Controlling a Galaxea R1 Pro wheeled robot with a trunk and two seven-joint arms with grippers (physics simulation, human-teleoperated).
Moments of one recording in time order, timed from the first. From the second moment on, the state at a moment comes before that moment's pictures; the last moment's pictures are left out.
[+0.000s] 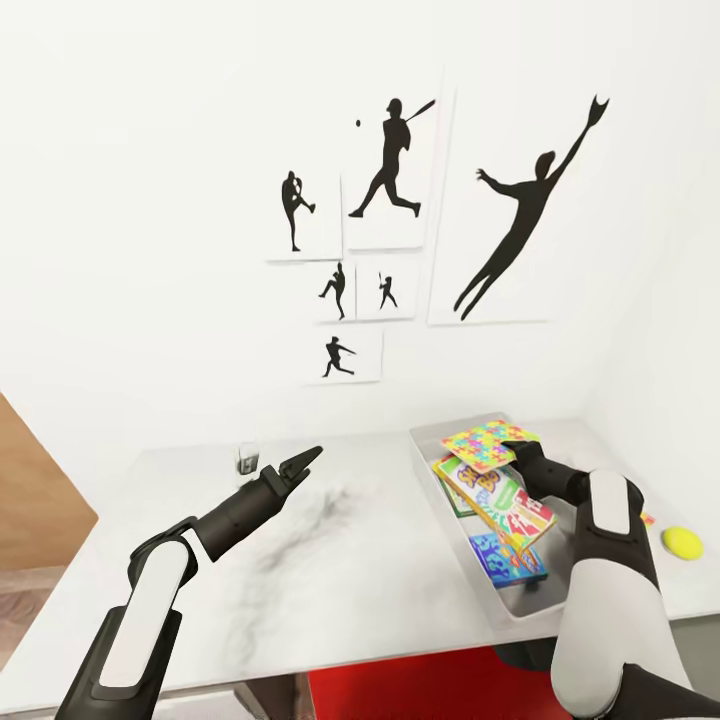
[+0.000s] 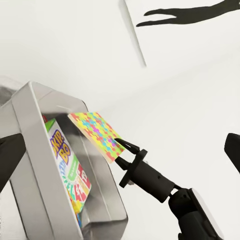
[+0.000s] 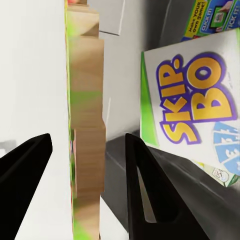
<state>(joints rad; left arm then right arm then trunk) -0.32 -0.05 0.02 -1.60 1.04 0.77 -0.24 -0.81 0.06 -0.75 -1.04 -0.79 0.86 -0.29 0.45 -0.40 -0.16</state>
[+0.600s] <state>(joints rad) -0.32 -0.05 0.02 -1.60 1.04 0.77 -0.24 -0.83 0.06 -0.75 -1.02 -0.79 0.86 -0.29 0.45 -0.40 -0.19</state>
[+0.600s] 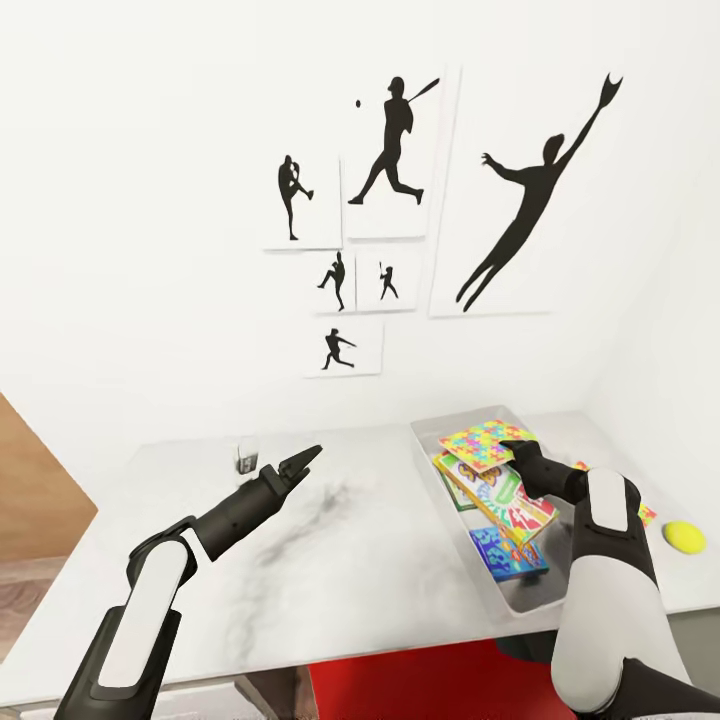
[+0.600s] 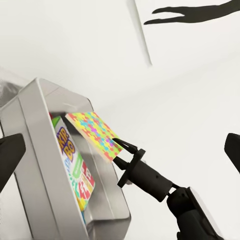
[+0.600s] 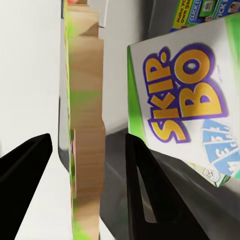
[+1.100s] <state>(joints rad) -0.32 -0.05 0.02 -1.61 1.04 0.77 -0.25 -0.84 0.05 -0.75 -0.99 -0.79 0.86 -0.29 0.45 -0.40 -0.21</state>
